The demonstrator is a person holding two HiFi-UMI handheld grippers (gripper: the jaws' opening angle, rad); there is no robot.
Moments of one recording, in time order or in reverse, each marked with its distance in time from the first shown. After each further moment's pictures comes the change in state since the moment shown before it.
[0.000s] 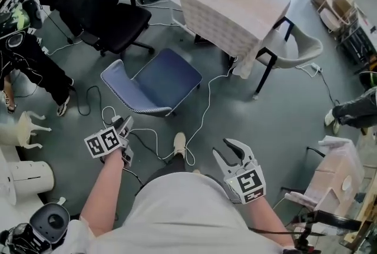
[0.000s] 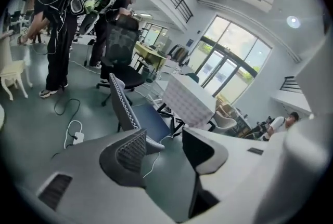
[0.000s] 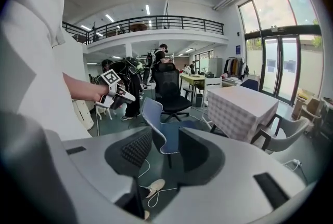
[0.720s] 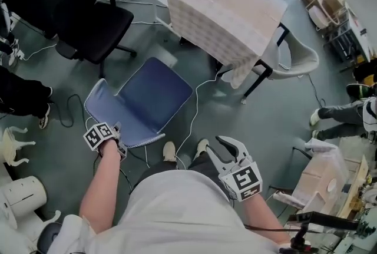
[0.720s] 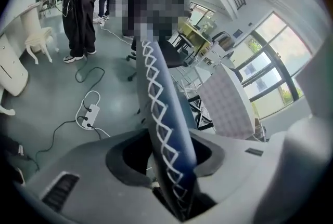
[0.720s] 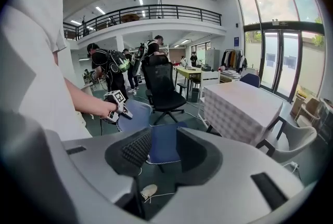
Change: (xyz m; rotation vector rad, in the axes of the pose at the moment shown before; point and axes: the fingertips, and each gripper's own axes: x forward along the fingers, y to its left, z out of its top) left arm 0.178 0.150 0.031 -0.351 0.223 0.259; right arm 0.135 -0.087 0.080 0.033 0.086 -0.031
